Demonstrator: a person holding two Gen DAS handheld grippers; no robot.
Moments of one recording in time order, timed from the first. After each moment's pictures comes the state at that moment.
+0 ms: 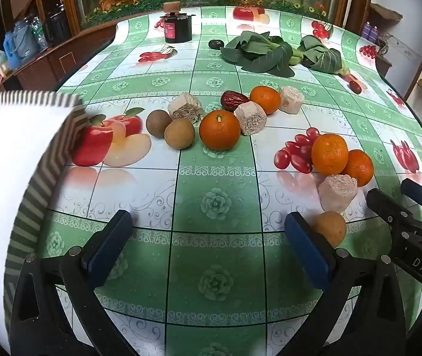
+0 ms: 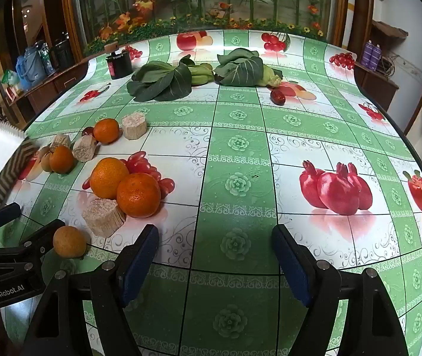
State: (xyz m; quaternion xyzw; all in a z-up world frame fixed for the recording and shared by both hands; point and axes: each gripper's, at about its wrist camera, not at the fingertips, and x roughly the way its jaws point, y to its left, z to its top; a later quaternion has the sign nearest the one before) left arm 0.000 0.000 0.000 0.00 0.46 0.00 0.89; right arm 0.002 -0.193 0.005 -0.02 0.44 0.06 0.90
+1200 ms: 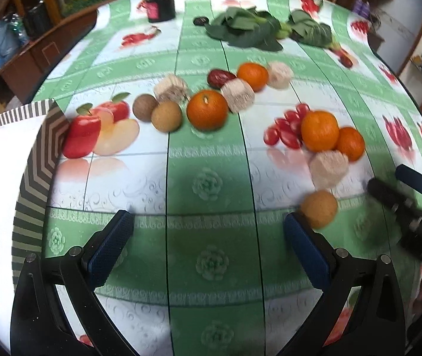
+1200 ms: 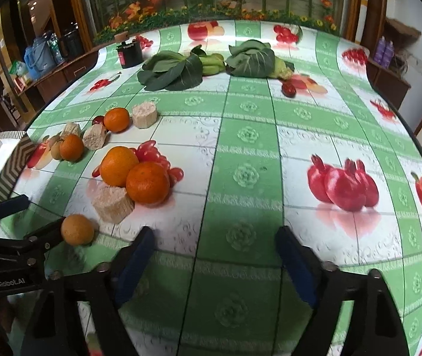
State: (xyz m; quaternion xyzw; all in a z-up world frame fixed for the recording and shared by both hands) left arm 0.008 -0.002 0.005 0.01 0.53 -0.03 0.85; right arm 0.002 -0.206 0.013 0.01 0.48 0.09 0.87
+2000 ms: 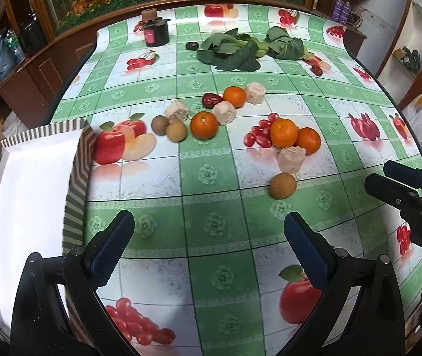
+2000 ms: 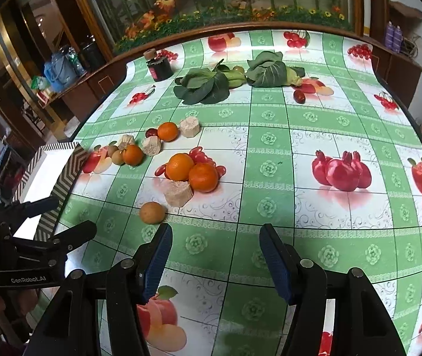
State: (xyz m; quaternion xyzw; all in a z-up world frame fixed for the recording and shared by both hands) left arm -0.035 0.001 0.058 0.03 0.50 -0.06 0.86; right arm -0.038 -0.201 0.067 0.04 0.48 0.14 0.87
